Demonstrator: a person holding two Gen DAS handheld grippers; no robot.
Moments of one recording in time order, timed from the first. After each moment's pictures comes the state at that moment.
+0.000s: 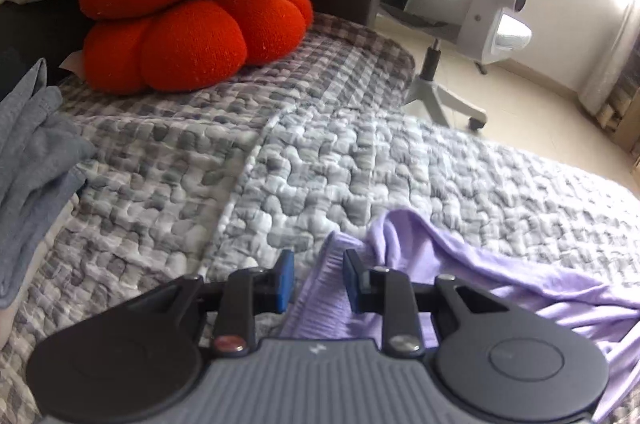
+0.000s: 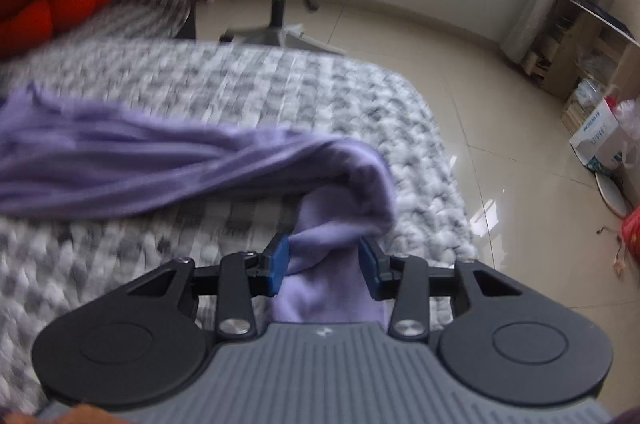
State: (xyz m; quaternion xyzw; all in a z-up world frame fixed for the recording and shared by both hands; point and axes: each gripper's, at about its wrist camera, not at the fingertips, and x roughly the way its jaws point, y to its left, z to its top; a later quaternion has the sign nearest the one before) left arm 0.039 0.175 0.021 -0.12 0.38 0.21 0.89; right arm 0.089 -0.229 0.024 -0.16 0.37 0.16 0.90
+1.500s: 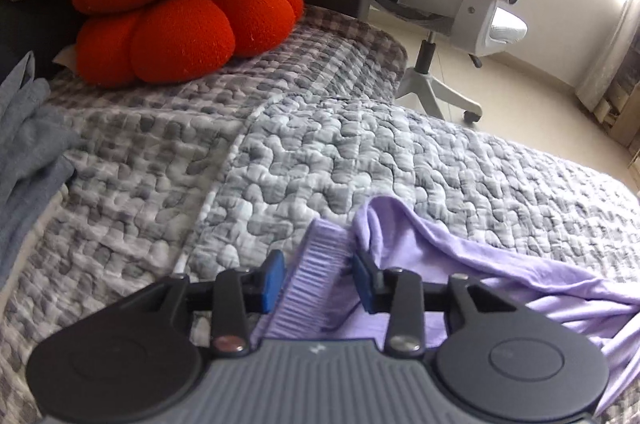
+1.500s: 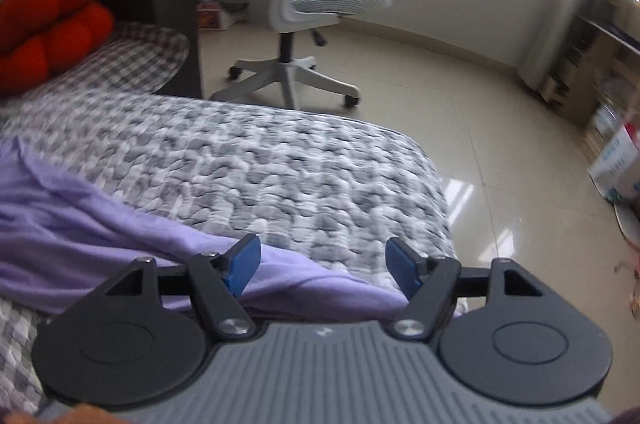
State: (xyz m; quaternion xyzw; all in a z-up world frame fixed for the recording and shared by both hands) left arm 0.042 0.167 0.022 -0.12 0.38 0.19 0.90; right arm 0.155 -0.233 0.046 -0.14 0.34 0.20 0.91
